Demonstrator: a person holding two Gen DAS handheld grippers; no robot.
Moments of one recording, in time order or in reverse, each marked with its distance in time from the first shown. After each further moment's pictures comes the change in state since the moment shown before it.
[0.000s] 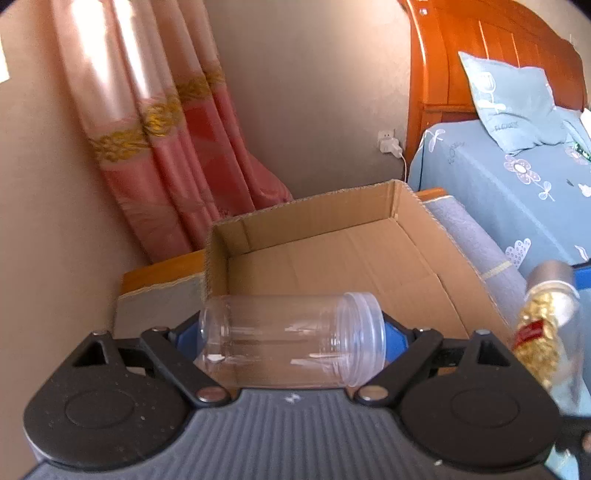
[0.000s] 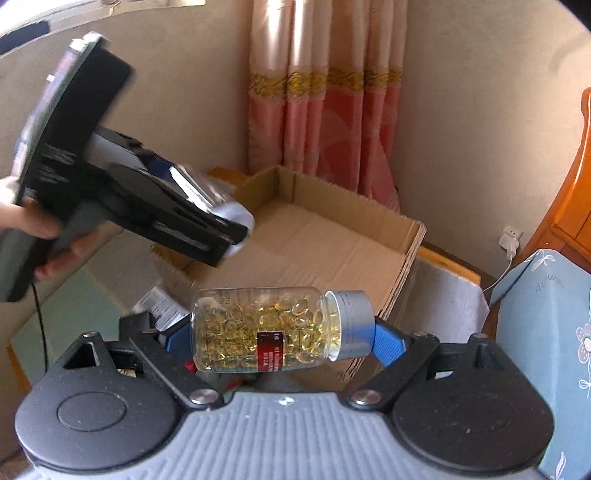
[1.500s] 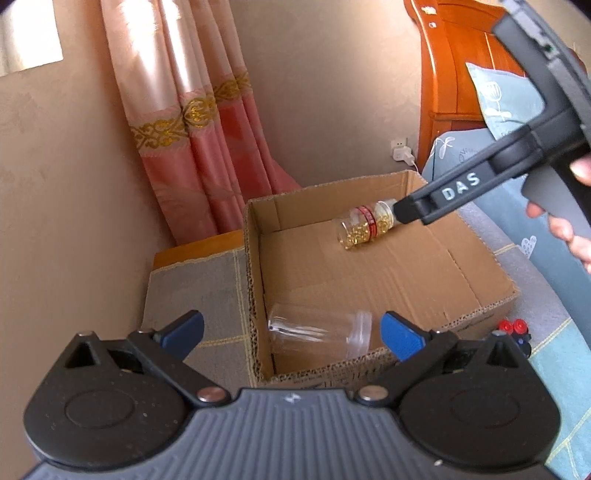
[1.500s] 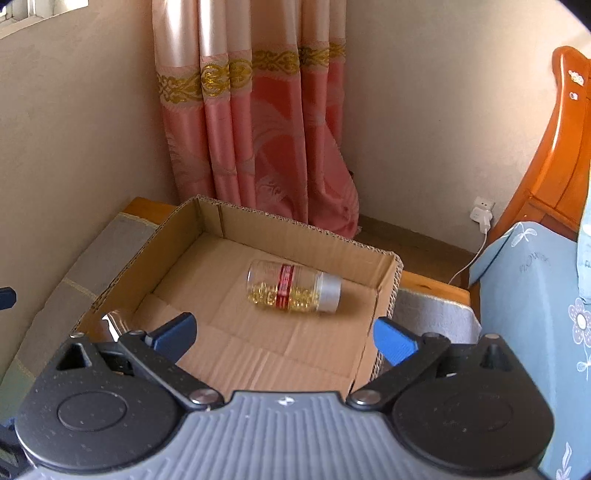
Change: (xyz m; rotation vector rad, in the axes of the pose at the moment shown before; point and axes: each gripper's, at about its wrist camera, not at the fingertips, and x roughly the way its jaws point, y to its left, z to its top) left arm -0.049 0.021 -0.057 -0.030 -0.074 0.044; right arm 0.087 -0.033 0.066 0.164 0.055 -0.132
